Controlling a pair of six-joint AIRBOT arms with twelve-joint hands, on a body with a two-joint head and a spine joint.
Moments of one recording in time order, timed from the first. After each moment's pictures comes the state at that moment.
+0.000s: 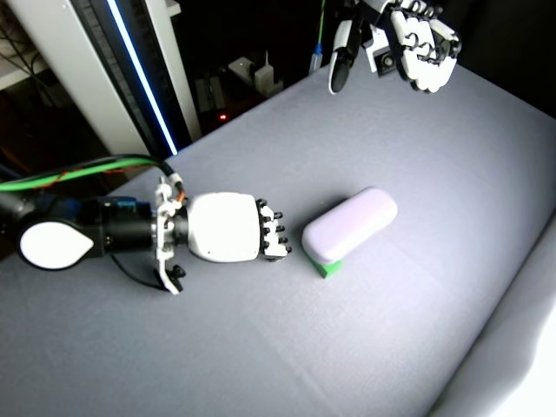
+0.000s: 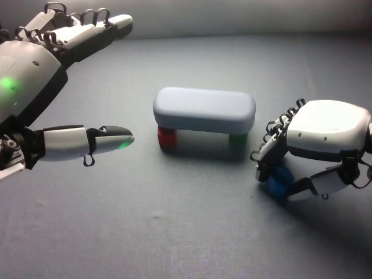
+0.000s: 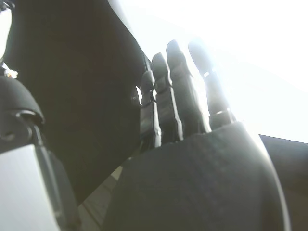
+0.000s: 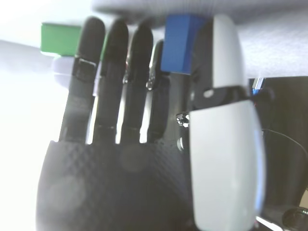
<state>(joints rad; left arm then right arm) 1.00 -0.85 0.92 -0.19 -1.27 0.84 -0.64 -1.20 1.39 -0.68 0.66 -0.23</state>
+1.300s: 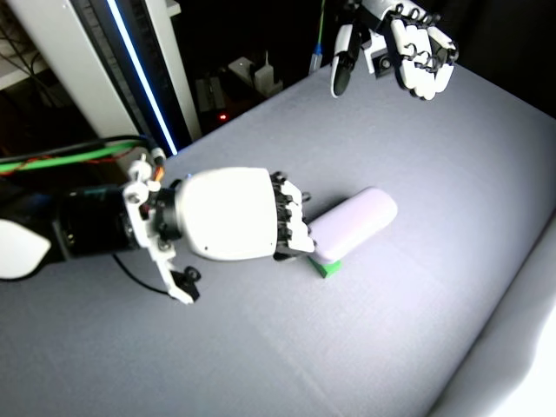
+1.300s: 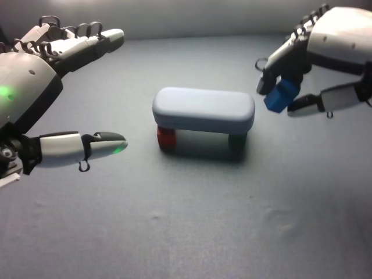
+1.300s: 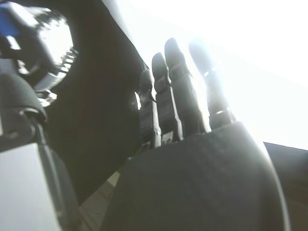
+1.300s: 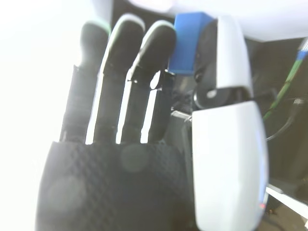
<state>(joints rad) 1.04 -0.85 0.92 -0.23 -1.27 0.83 -0.43 -1.15 1.46 -0.62 0.73 -0.23</state>
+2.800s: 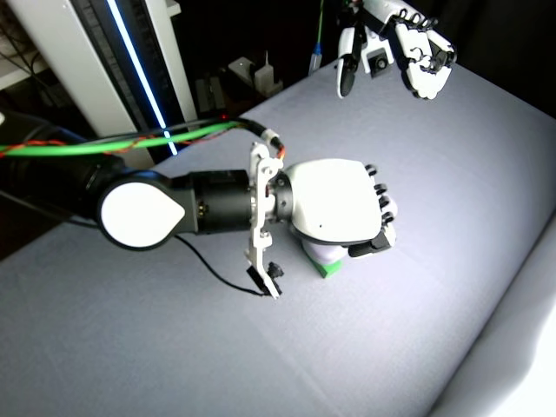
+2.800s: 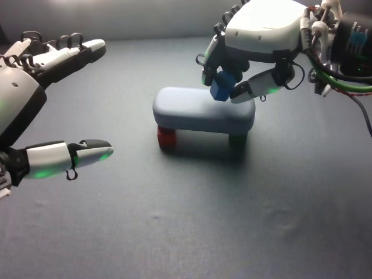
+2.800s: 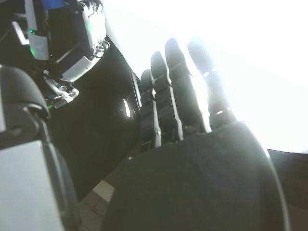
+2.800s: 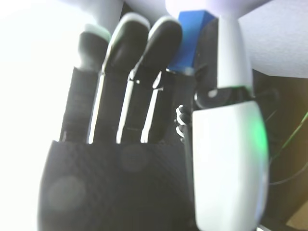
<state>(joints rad) 1.13 -0.86 0.90 -0.32 -1.35 0.82 -0.29 -1.40 1.62 -0.82 0.52 -0.23</state>
